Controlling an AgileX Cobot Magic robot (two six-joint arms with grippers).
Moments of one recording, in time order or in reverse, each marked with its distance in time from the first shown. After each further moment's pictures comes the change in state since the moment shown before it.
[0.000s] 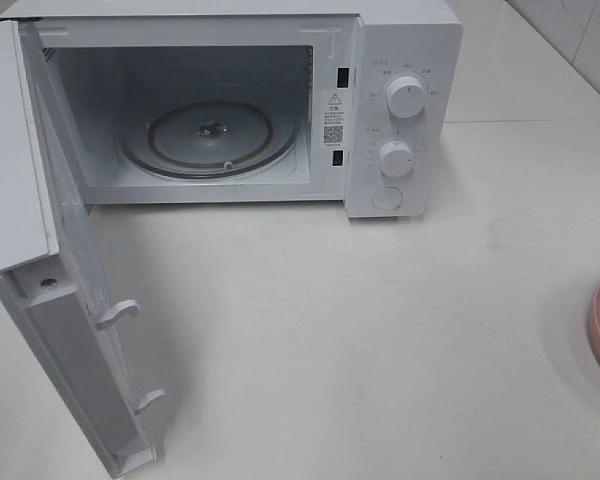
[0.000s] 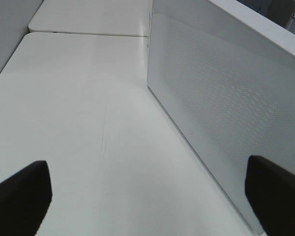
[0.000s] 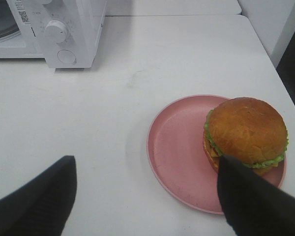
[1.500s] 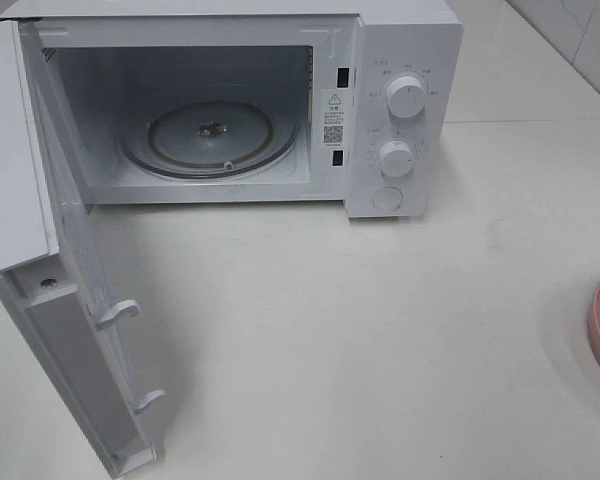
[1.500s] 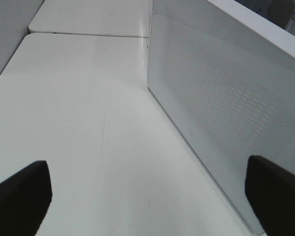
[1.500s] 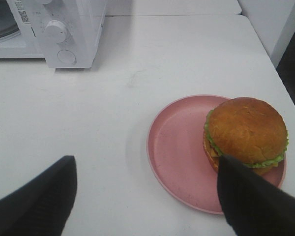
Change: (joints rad) left arm 0.000 0.008 -0.007 0.000 -0.001 0.000; right arm 0.000 0.000 0.000 0.000 0.000 0.000
